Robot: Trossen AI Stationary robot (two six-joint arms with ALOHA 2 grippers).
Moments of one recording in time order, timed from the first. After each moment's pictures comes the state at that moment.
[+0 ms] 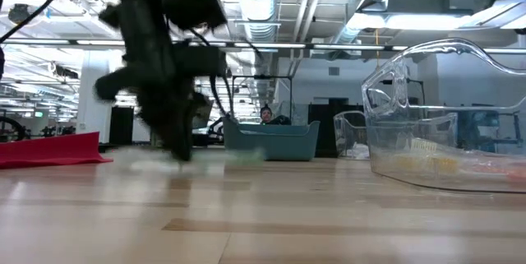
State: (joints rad) left arm -0.11 1.72 0.87 -0.30 -0.04 0.04; right arm 0.13 1.38 1.22 -0.29 0.13 0.04
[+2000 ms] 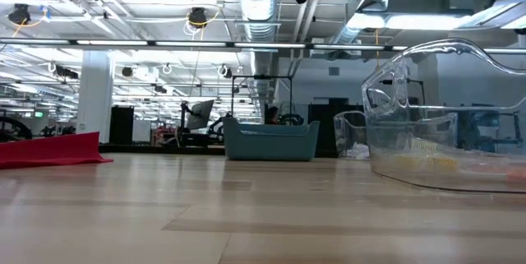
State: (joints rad) left arm -0.76 1.52 1.49 -1.57 0.08 -2.30; right arm -0.29 1.61 1.30 0.45 0.13 -0.03
